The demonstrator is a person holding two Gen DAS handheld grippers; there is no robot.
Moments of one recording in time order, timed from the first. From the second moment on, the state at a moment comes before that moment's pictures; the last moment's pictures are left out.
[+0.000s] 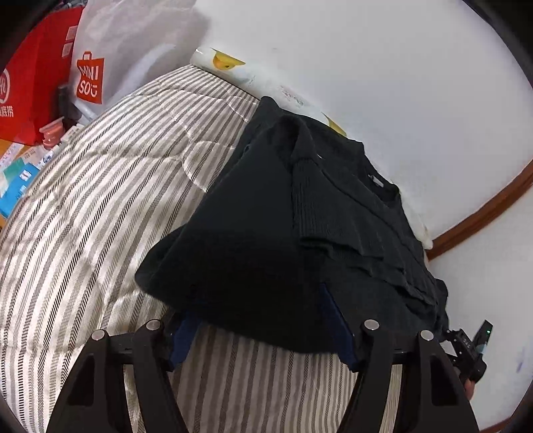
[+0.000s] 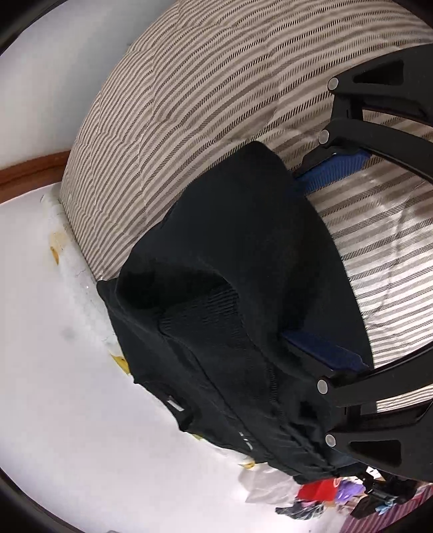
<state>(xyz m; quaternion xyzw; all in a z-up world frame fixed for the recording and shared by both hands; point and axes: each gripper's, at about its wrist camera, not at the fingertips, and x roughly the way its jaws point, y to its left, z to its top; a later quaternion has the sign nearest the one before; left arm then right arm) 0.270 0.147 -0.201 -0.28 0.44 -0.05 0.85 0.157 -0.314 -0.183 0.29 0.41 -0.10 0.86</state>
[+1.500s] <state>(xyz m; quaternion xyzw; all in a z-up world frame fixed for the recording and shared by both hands) 0.096 0.123 -0.172 -0.13 0.46 -0.02 0.88 -0.017 -0.272 -0.150 0.13 0.40 -0.11 0.90</state>
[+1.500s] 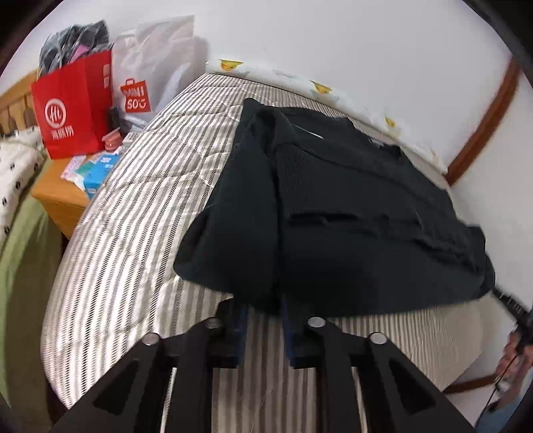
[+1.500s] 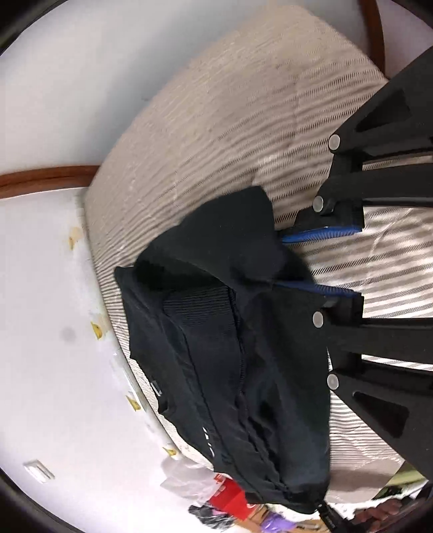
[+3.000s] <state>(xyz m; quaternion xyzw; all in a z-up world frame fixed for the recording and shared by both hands) 0.206 0.073 -0.150 -0.06 0.42 -0.07 0.90 0.122 -0.219 -0.168 0.04 0.41 -0.08 0.91</state>
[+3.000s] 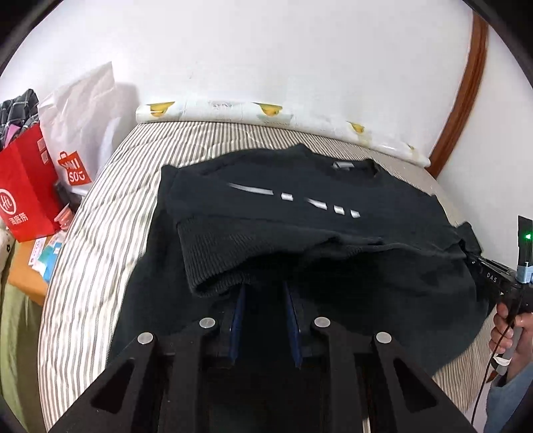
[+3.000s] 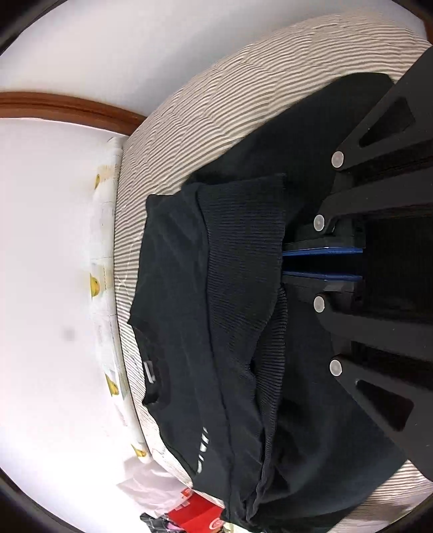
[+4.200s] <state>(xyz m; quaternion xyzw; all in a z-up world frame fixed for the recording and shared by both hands) 0.318 0.102 -0.166 -0.05 0.46 -0.08 0.88 0.242 -0.260 -0.172 -0.01 0.44 -0.04 0.90</state>
